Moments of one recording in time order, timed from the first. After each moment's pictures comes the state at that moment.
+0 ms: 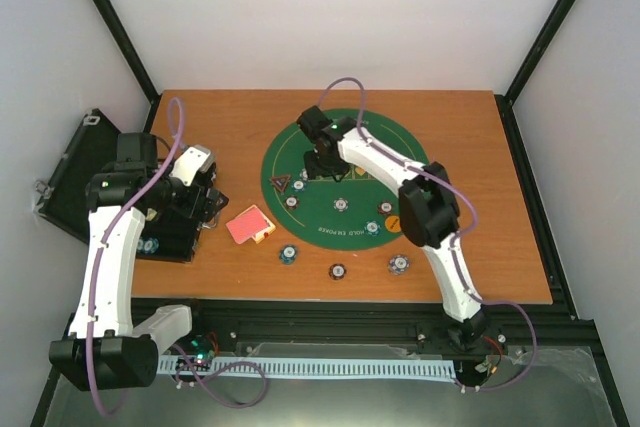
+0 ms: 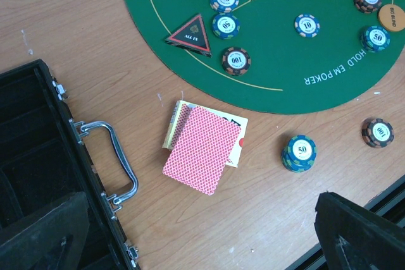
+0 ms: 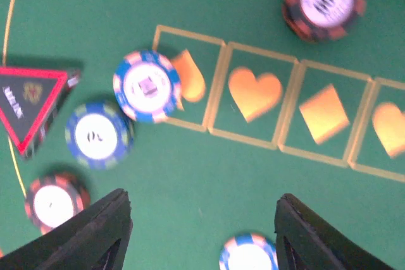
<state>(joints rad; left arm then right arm) 0.09 1.06 1.21 -1.20 0.45 0.46 0.69 2.32 2.09 -1.01 0.07 0.43</state>
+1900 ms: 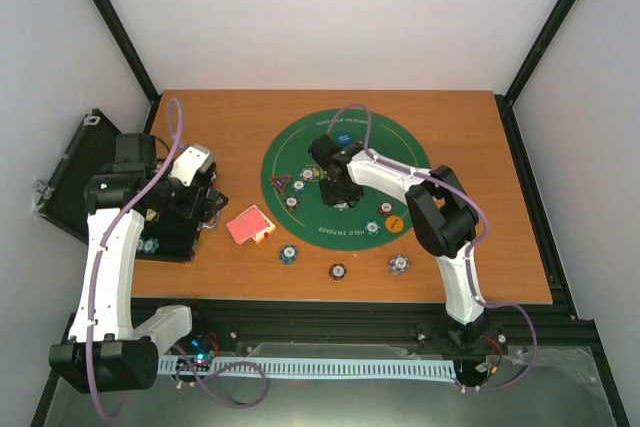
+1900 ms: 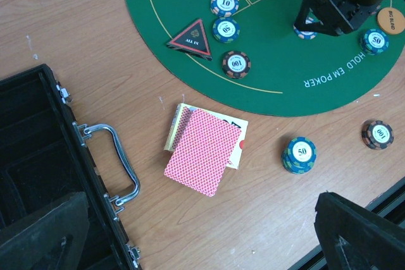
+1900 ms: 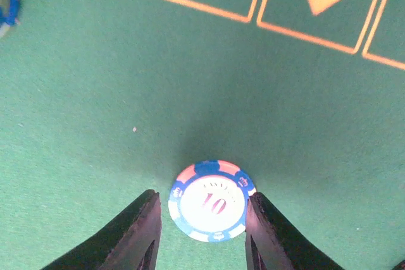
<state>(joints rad) 0.09 1.05 1.22 -1.20 0.45 0.46 0.71 2.10 1.59 -0.84 0.10 0.41</state>
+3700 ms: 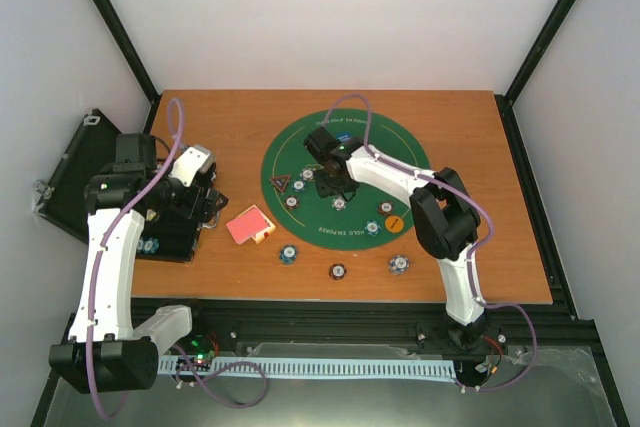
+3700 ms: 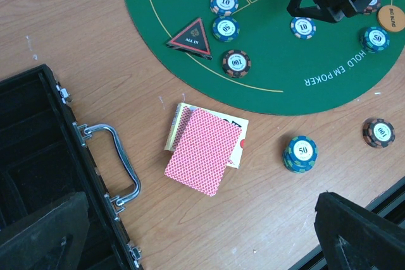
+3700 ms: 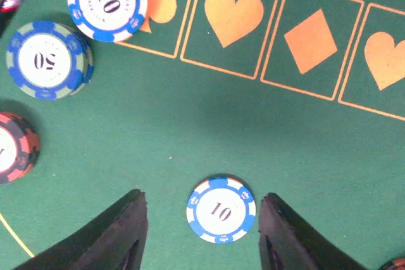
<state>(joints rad) 0.09 1.05 1.22 -1.20 0.45 0.47 0.73 2.08 1.66 -0.84 0.13 0.43</state>
